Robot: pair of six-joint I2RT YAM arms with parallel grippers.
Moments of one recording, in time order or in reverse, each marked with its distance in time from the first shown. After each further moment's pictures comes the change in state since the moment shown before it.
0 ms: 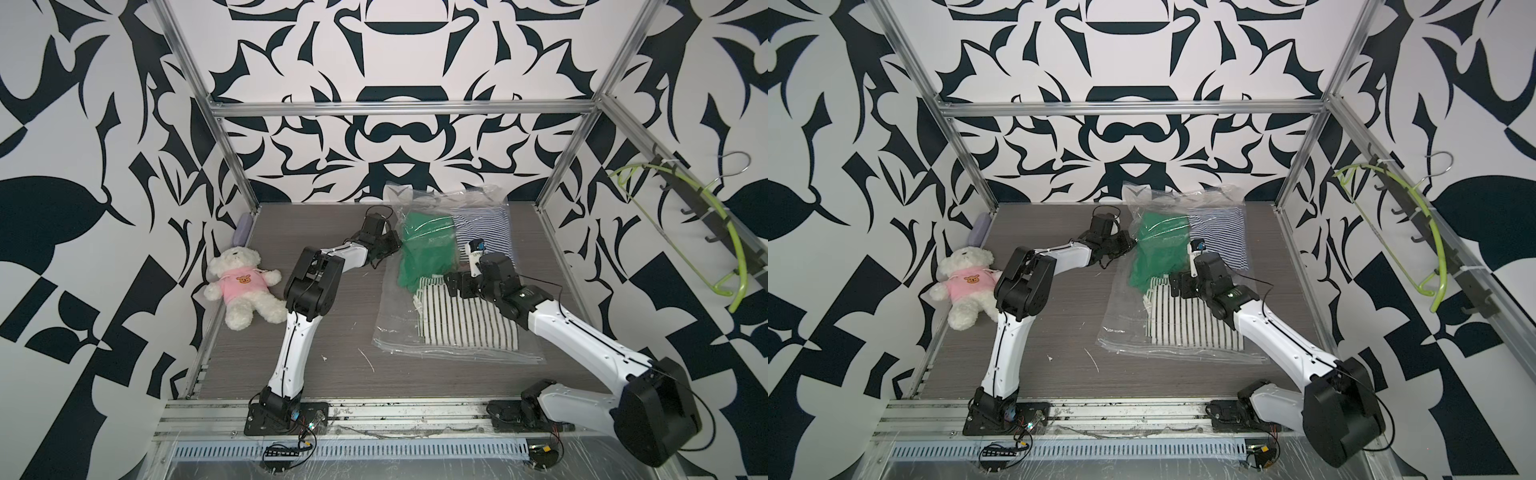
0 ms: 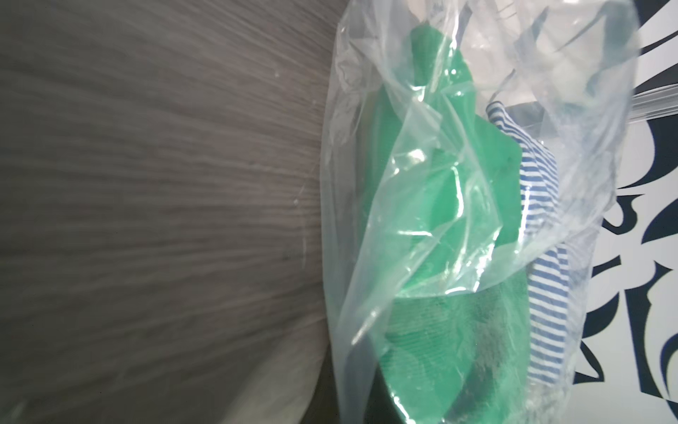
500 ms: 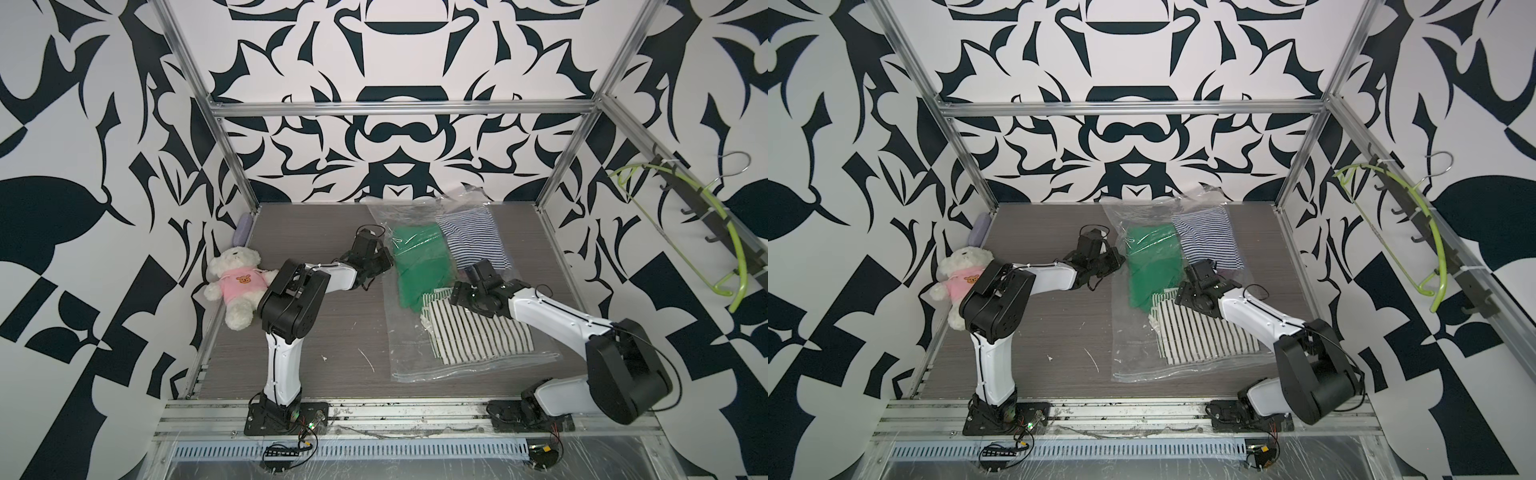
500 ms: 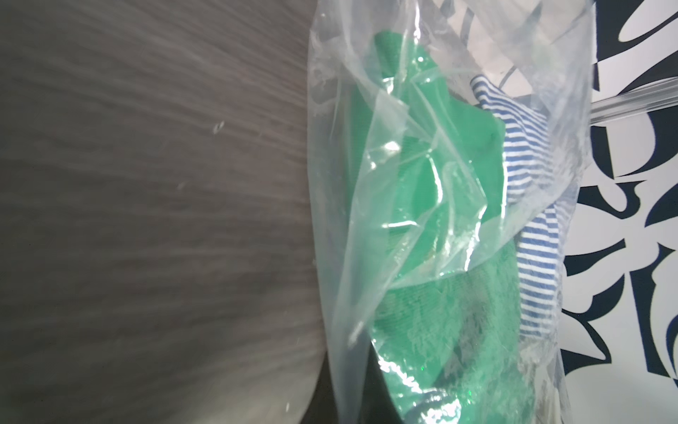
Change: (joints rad) left arm -0.029 -0.309 -0.433 0.132 -0.105 -0.032; right arm -0.003 0.229 0.020 -0.169 0.010 0.414
